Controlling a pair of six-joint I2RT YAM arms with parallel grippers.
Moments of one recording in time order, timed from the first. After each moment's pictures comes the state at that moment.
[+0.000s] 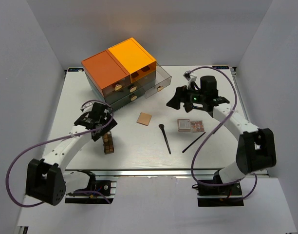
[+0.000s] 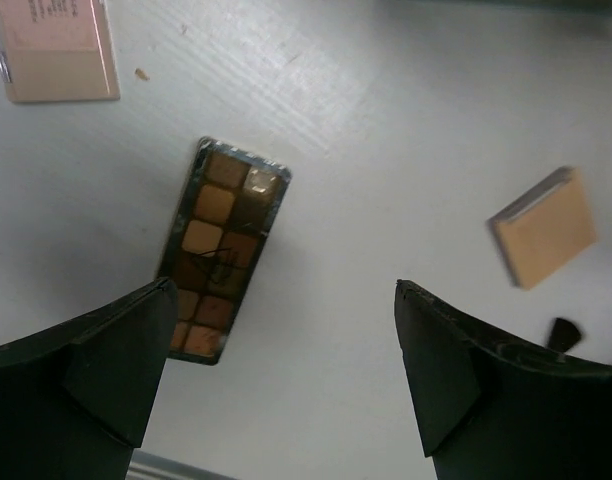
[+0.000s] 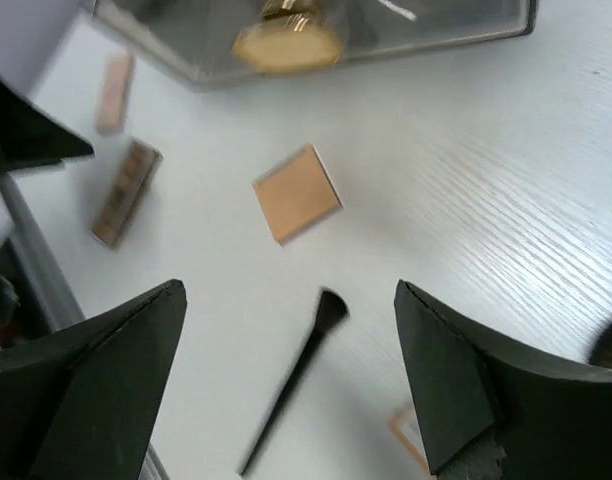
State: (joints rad) left arm -0.33 1.14 0.82 -0.66 -0.31 -0.96; right arm 0.30 1.56 1.10 -0.05 -0.70 0.23
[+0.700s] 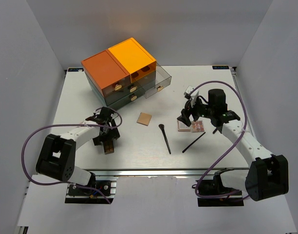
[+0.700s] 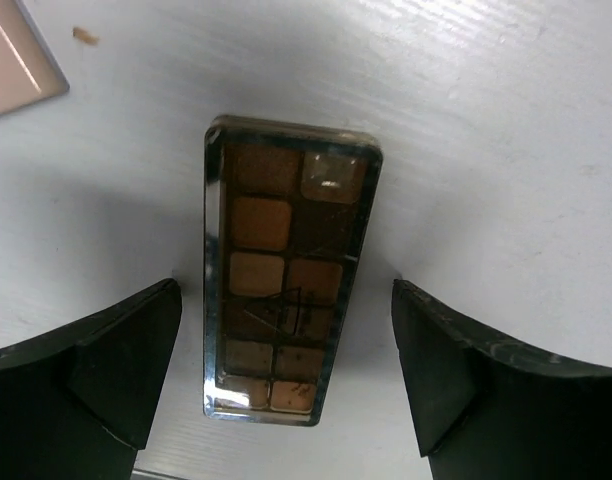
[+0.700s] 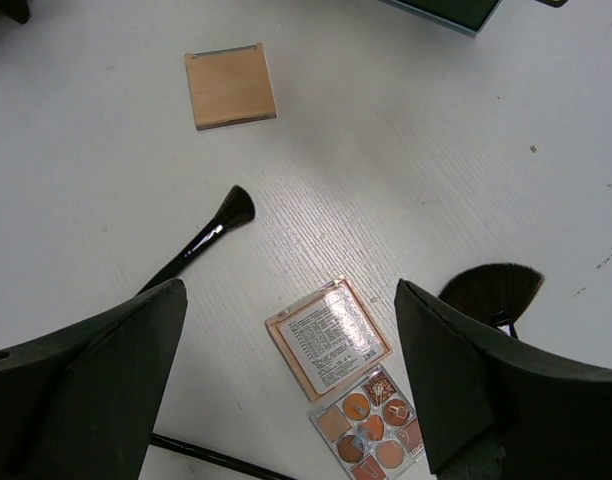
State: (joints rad) left arm -0.32 1.44 0.73 -0.57 -0.24 -0.65; right arm 0.27 1.22 0.86 -0.22 -0.65 -0.47
